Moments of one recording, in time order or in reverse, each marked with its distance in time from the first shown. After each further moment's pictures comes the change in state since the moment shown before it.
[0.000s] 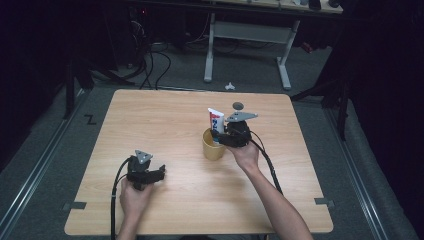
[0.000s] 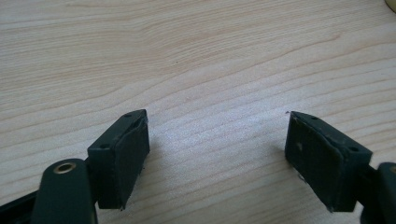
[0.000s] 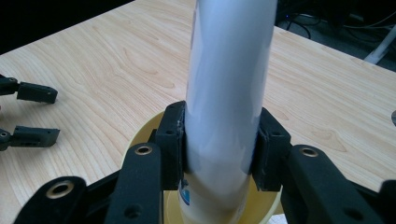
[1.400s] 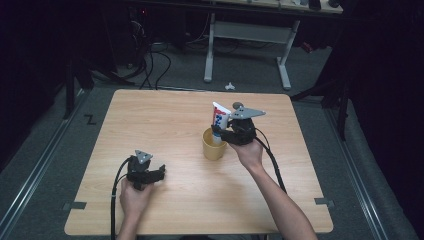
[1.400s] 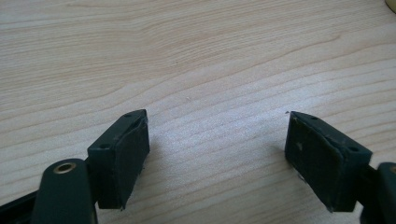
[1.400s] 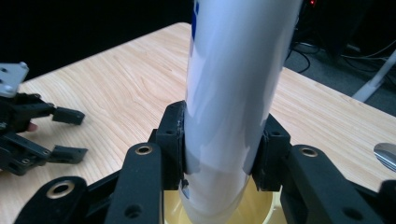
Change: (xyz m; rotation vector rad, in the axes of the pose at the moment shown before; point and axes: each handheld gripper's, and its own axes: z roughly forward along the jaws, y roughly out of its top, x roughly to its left) left arm 0.000 0.000 0.000 0.001 0.000 -0.001; right arm 0.009 0.019 -0.030 -0.085 0.017 -0.035
